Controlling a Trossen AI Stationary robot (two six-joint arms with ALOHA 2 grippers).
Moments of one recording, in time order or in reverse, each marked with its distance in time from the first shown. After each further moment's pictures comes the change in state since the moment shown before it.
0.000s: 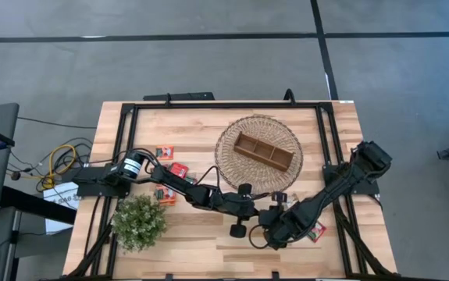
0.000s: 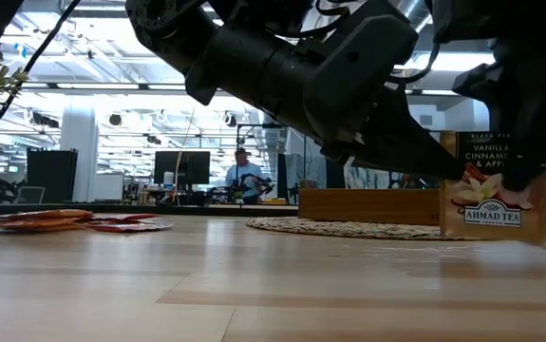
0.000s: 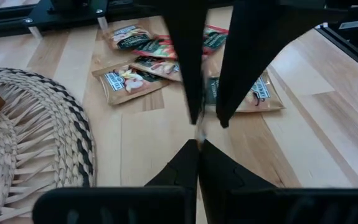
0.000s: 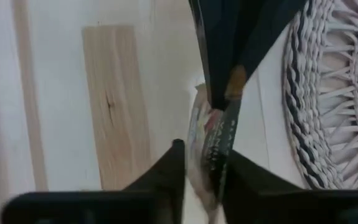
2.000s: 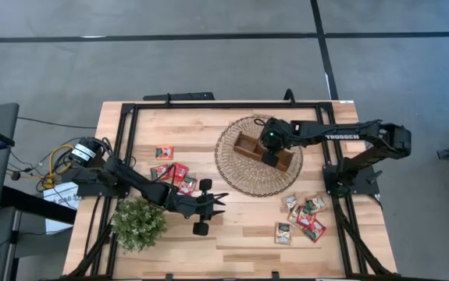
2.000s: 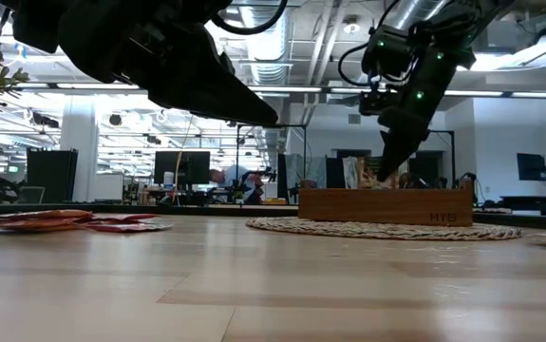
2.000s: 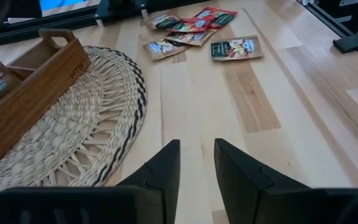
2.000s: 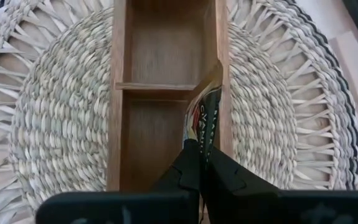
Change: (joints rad) left arm -0.140 -0.481 -0.533 0.019 -0.255 -0.023; right arm -0.979 -0.354 -0.308 0.261 -0.210 -0.672
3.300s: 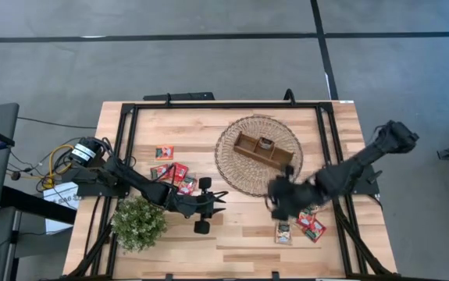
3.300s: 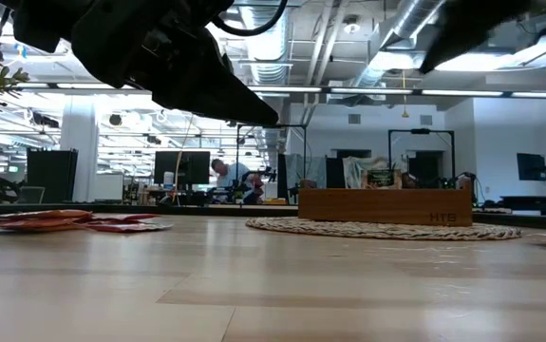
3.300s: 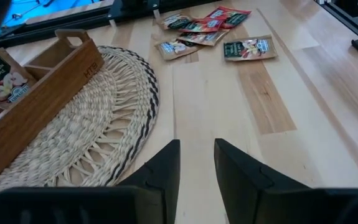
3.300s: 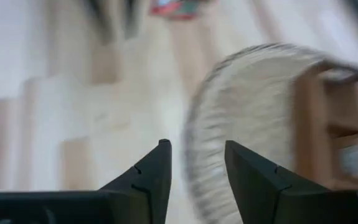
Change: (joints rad) left arm 0.002 0.000 0.000 -0.001 -0.043 0.002; right arm 0.895 -0.042 0.200 -0.207 0.414 0.551
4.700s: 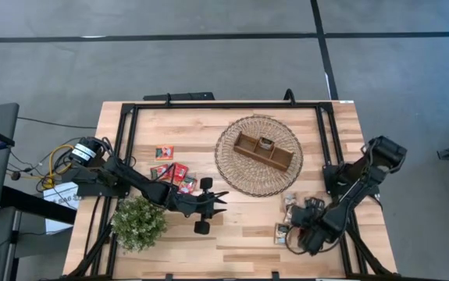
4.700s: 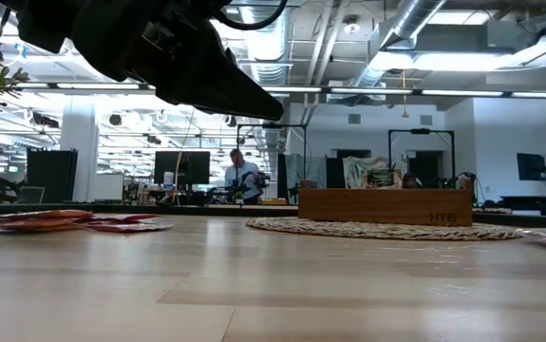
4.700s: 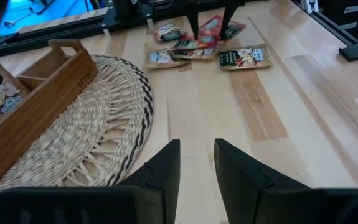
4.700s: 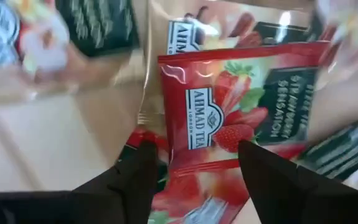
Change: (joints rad) left arm 0.007 0.000 0.000 0.031 0.034 0.021; right arm 0.333 0.276 -0.201 -0.097 -0.395 0.650
